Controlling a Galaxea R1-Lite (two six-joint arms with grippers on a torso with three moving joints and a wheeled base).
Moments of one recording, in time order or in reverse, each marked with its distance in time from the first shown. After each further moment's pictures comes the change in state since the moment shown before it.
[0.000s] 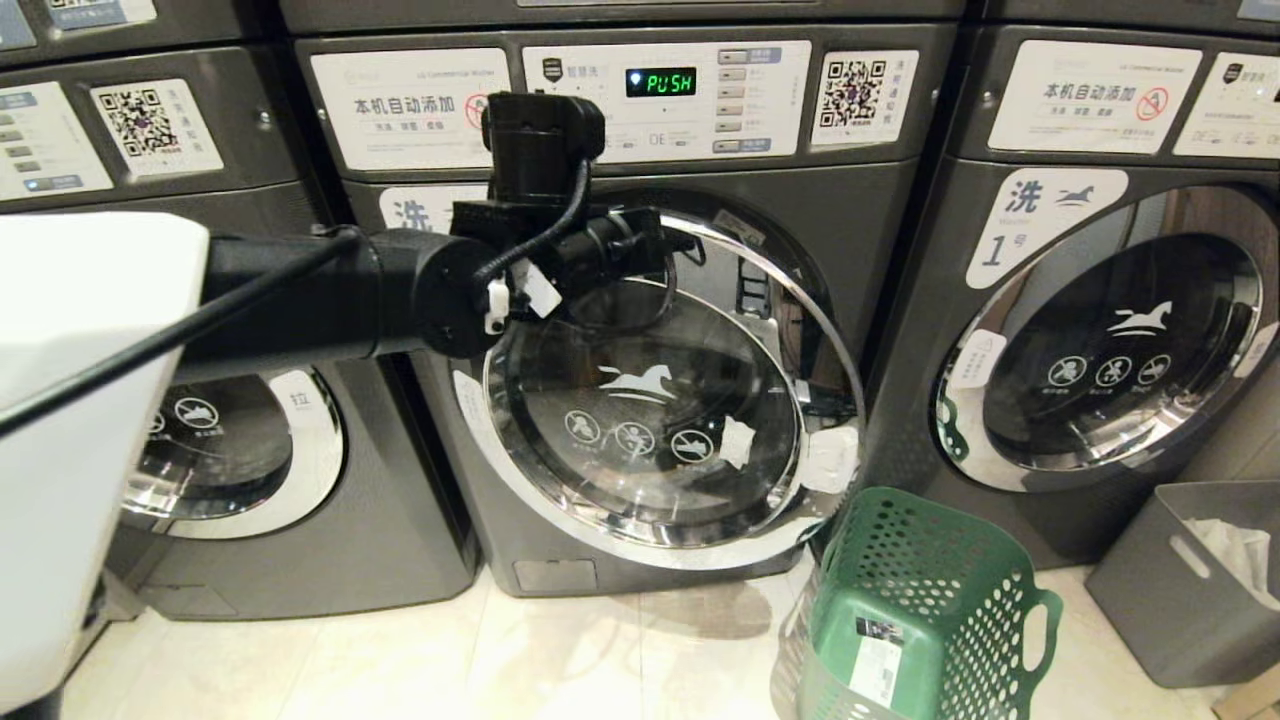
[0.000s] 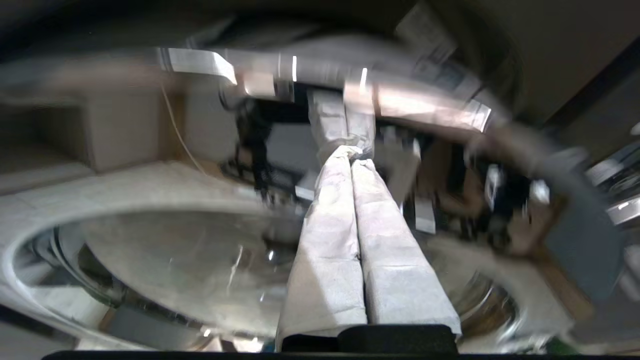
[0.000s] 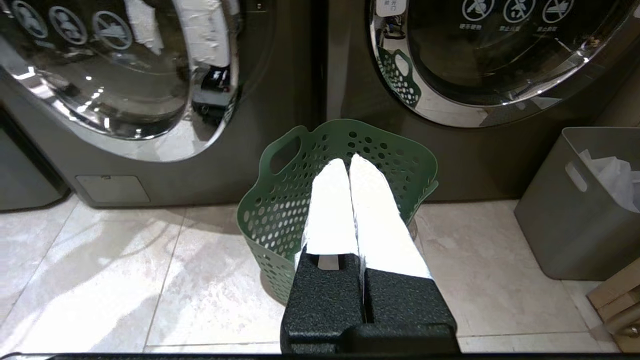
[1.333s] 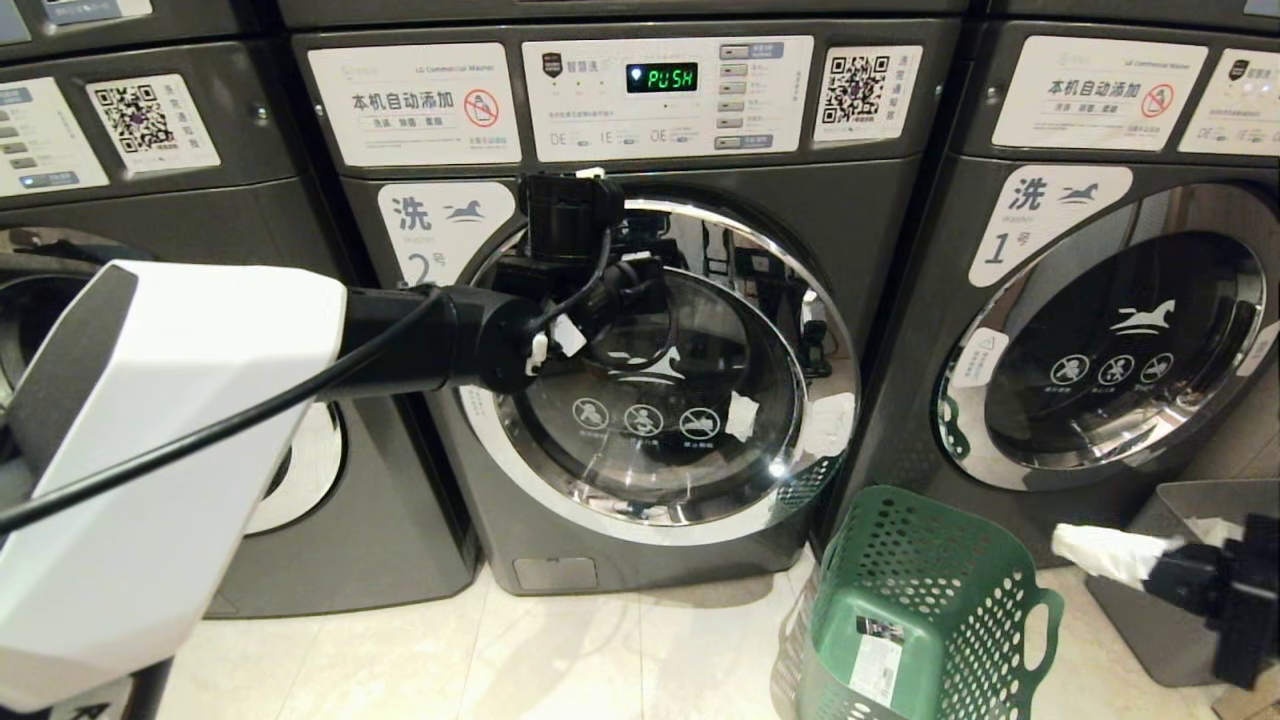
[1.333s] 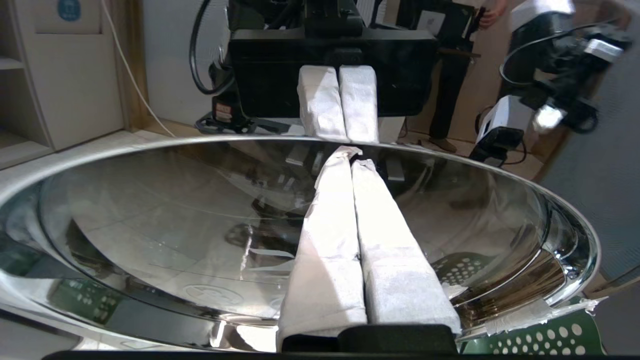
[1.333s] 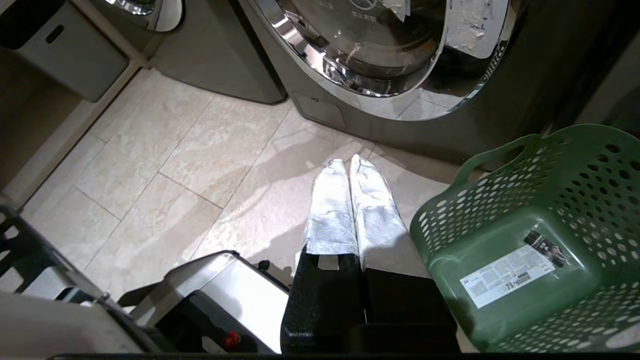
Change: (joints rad) left arm 0.019 0.101 0.000 -0.086 0.009 0.005; right arm 0.017 1.133 -0.454 -0.337 0.604 0.006
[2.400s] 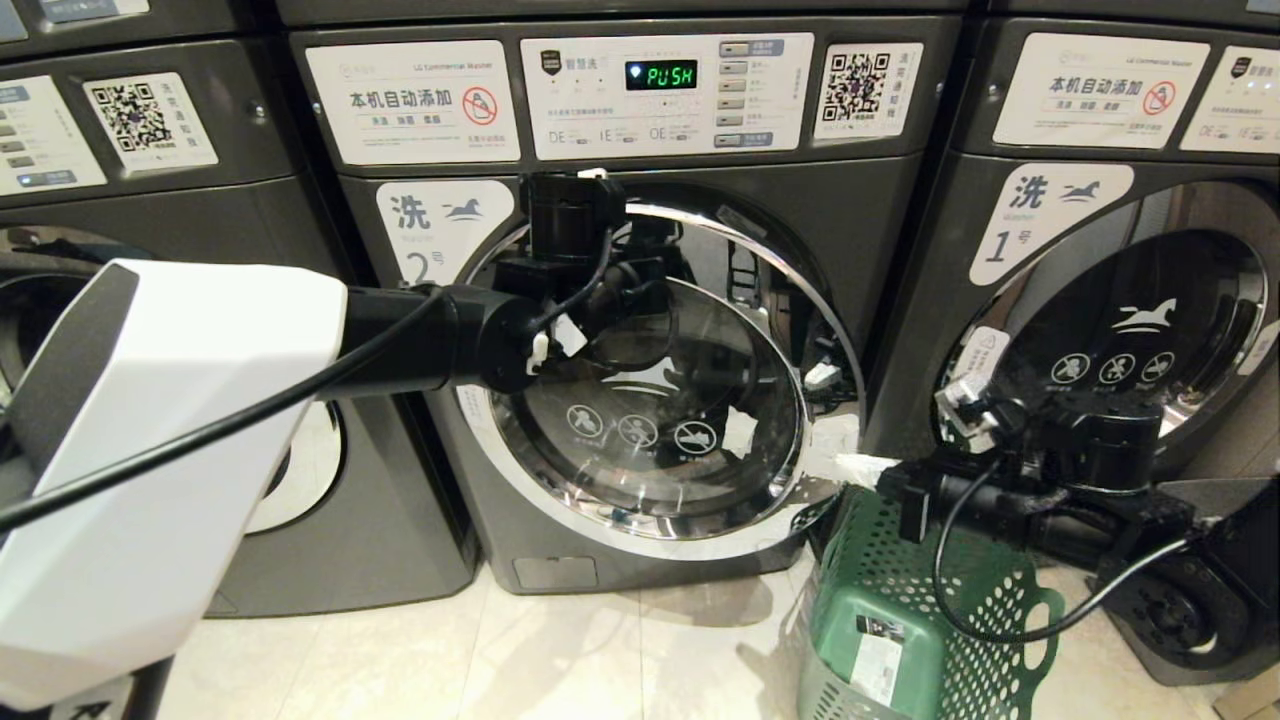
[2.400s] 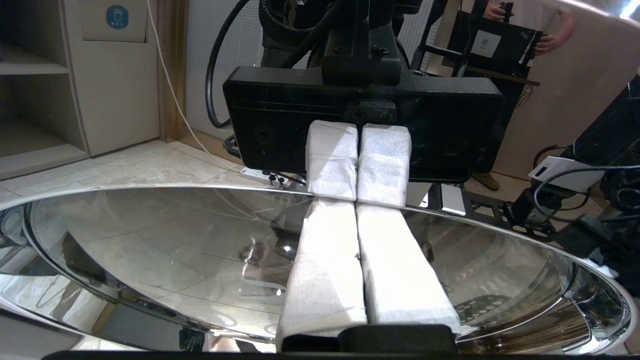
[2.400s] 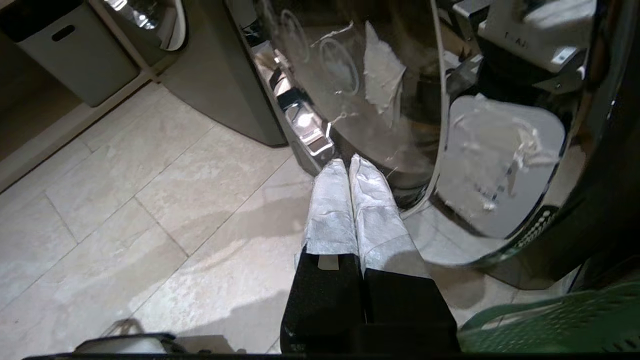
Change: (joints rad) left arm 0.001 -0.007 0.000 0.004 0.000 0.002; right arm 0.165 0.810 -0.145 -0.808 -0.012 -0.002
